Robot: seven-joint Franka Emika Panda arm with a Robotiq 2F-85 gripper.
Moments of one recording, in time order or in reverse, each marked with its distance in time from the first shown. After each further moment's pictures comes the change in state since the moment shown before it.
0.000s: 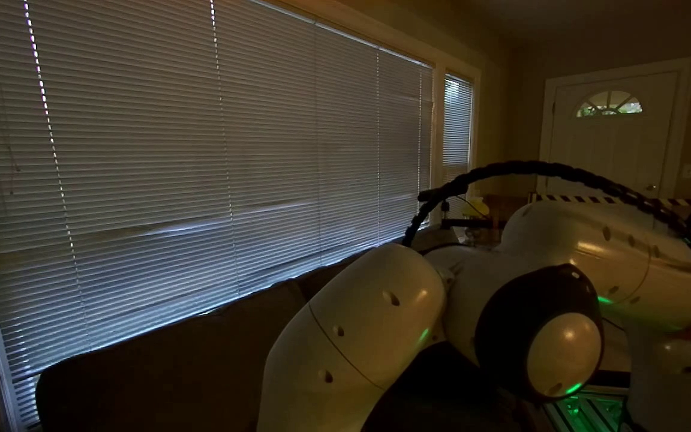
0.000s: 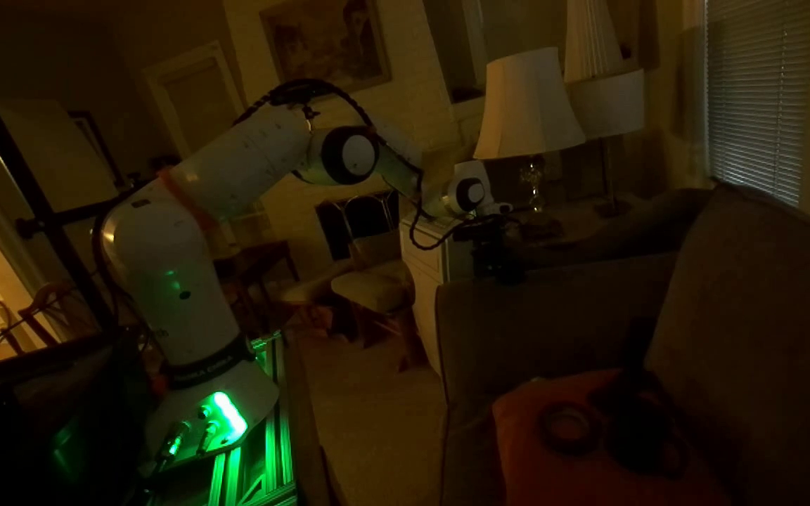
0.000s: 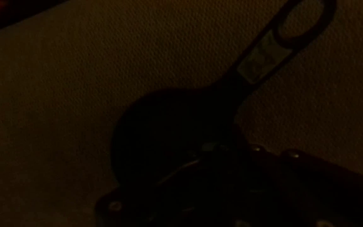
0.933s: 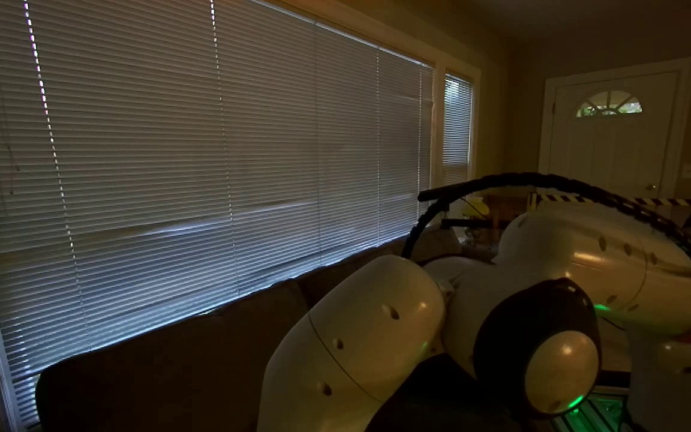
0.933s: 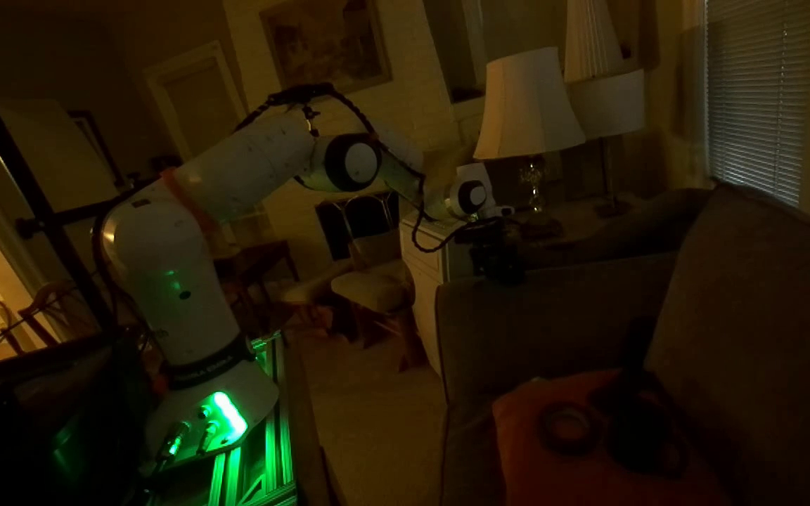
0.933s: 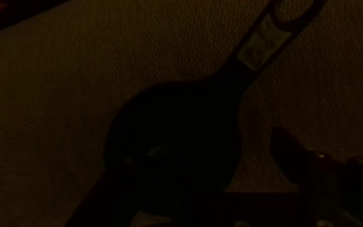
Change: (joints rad) arm 0.003 0.042 -0.004 0.058 -0.001 -0.025 0.000
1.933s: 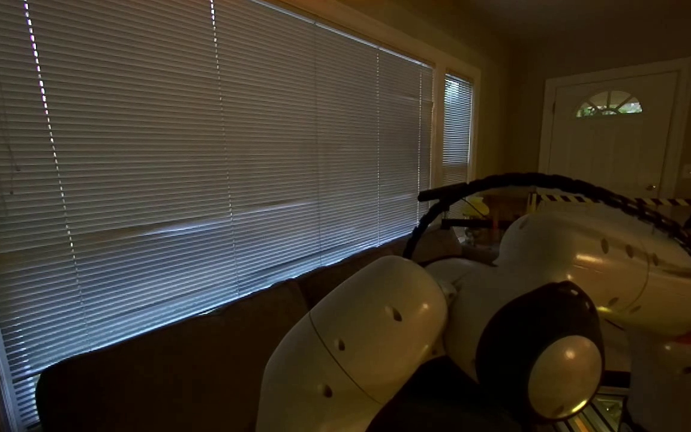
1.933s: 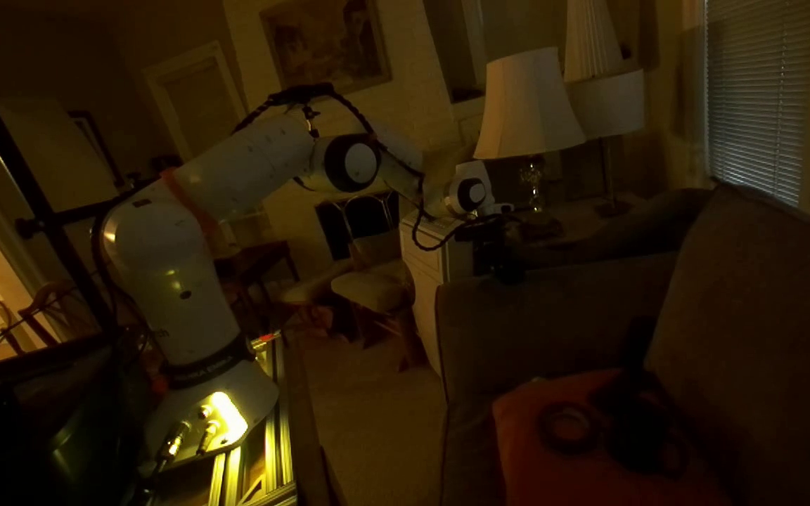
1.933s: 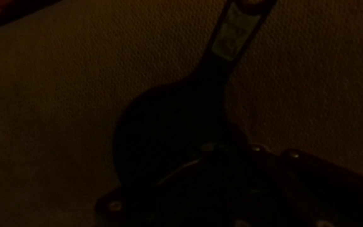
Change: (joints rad) arm 0.010 0.005 -0.008 0.025 0.000 -0.013 0.000
